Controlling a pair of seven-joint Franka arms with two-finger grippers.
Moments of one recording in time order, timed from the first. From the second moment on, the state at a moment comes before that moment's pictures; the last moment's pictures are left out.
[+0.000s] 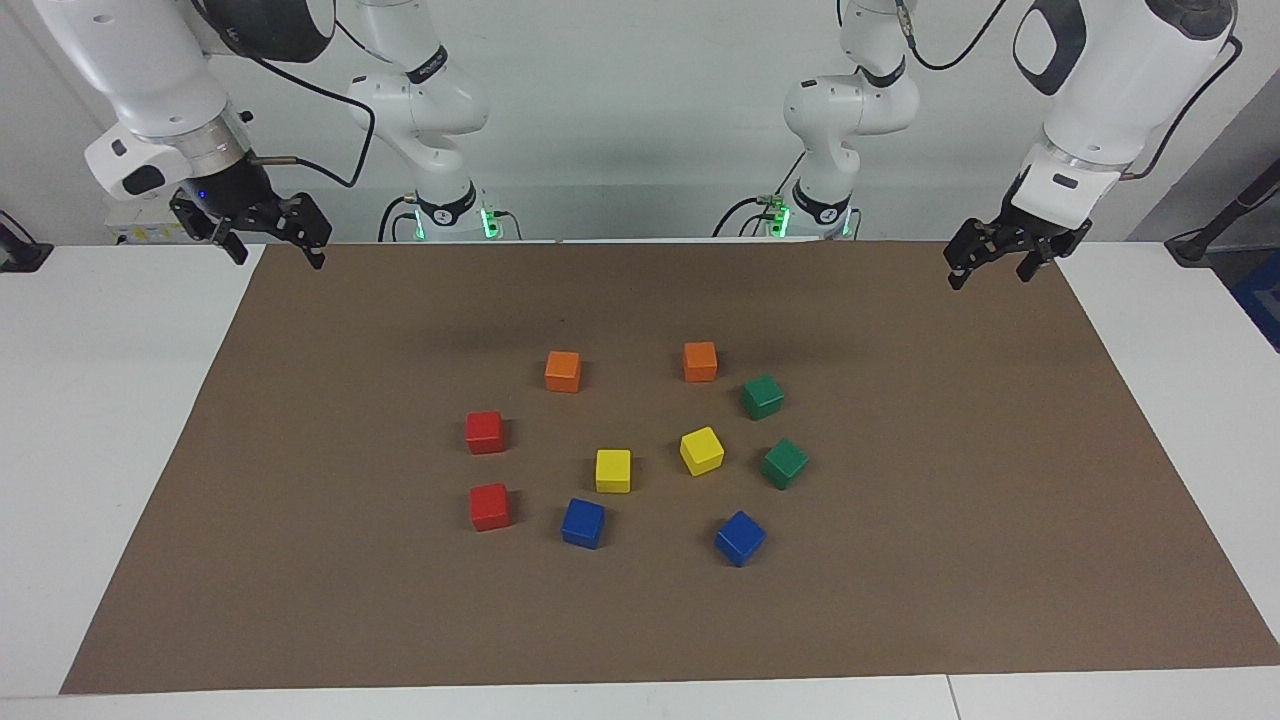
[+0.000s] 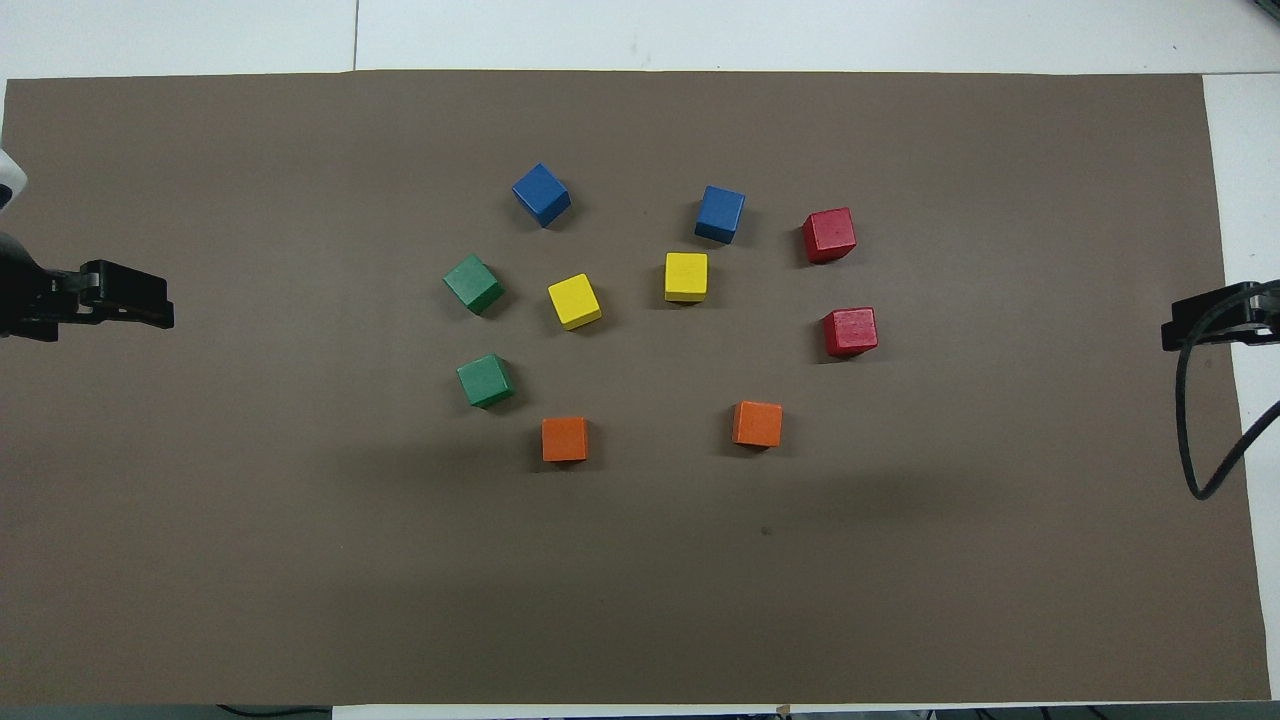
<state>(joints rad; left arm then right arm) -0.02 -0.08 -0.04 -1.76 0.01 1.64 -0.10 -0.02 -0.07 -0.06 -1.66 -0.03 1.53 0.01</state>
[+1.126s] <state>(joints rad) -0.33 0.14 -0.06 -1.99 0.00 2.09 -0.73 0.17 -0.01 -0.05 -1.88 -0.02 1.90 0.19</state>
